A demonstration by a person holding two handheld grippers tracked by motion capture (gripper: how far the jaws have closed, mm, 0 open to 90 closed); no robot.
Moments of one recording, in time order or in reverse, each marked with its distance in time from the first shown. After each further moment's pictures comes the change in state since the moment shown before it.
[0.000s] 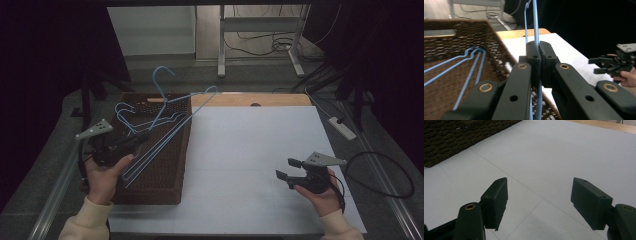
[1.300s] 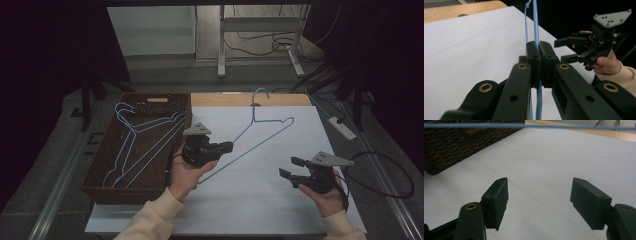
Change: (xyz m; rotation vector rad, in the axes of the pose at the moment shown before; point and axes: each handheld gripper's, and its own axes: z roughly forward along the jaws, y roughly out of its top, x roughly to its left) left arm -0.124 0.000 0.153 0.210 -0.224 0.083; right arm -0.003 0.003 -0.011 -0.050 -0.001 0.013
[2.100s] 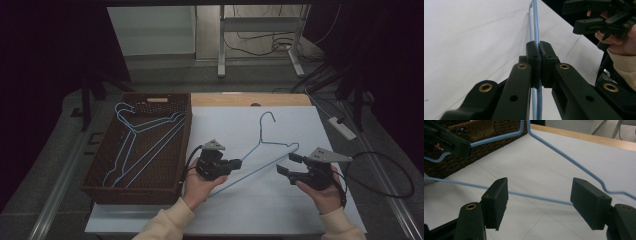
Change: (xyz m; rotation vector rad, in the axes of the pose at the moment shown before) left arm -0.003 -0.041 0.056 0.117 -0.034 -0.039; right arm 0.006 0.015 0.000 -0.021 0.007 -0.011
